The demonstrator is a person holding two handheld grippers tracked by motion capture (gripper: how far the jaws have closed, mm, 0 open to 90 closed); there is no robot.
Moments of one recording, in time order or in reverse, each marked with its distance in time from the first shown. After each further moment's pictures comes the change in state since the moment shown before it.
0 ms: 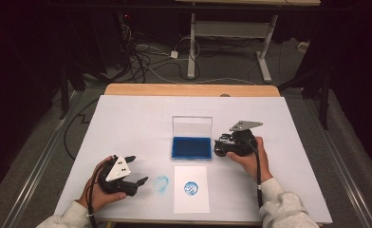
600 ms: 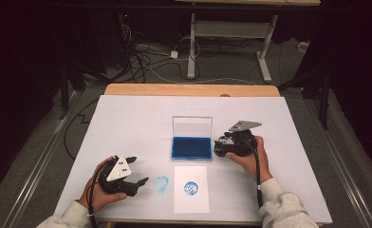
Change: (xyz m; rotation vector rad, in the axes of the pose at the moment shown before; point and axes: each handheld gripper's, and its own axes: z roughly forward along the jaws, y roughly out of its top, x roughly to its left) left arm 0.000 0.000 0.001 0.009 -0.010 0.003; right arm 0.002 0.001 0.000 0.004 -0.045 -0.030
